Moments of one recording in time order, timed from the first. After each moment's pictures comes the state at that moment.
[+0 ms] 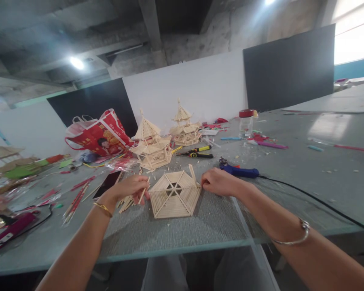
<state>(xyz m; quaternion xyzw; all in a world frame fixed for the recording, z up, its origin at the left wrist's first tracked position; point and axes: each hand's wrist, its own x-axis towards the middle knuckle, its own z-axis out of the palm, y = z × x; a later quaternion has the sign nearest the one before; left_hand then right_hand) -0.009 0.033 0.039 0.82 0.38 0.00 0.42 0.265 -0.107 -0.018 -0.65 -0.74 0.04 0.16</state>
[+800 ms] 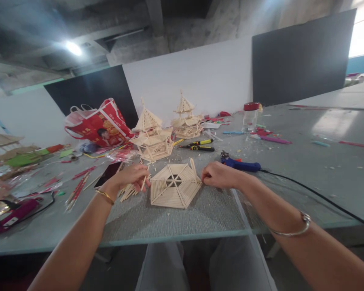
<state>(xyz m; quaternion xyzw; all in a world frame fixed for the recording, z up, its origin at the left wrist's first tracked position) -0.007 0.040 0.032 0.80 0.39 0.04 0.45 0.263 -0.113 -0.015 -0.64 -0.74 0.12 0.16</state>
